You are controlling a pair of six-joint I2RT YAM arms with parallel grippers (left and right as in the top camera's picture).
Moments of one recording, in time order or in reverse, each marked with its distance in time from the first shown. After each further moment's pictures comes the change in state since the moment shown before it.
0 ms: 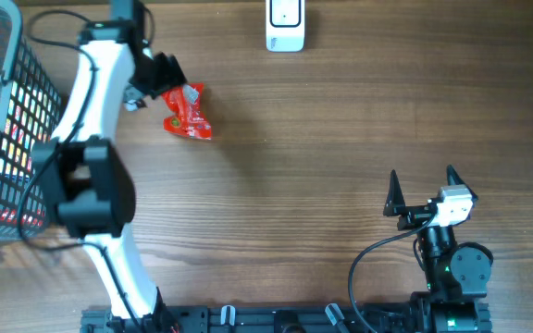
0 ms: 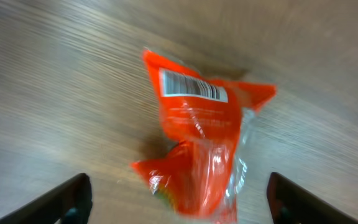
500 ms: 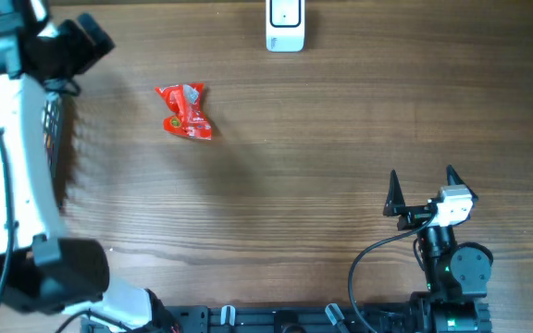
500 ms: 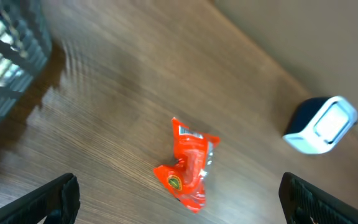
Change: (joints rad) left arm 0.229 -0.384 0.021 -0.001 0.085 -0.005; right arm 0.000 0.000 0.000 0.000 0.000 0.000
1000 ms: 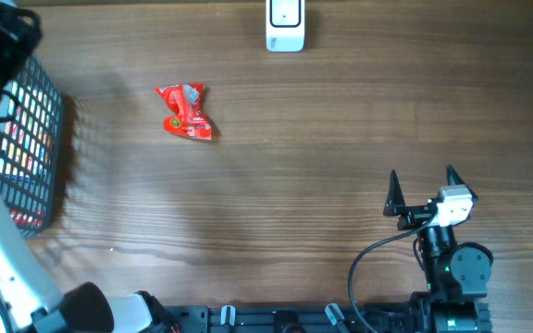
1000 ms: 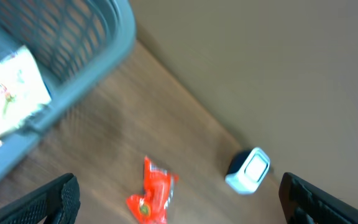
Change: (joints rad) left arm 0.220 -0.203 0.000 0.090 0.172 -0.081; right arm 0.000 0.000 0.000 0.000 0.000 0.000
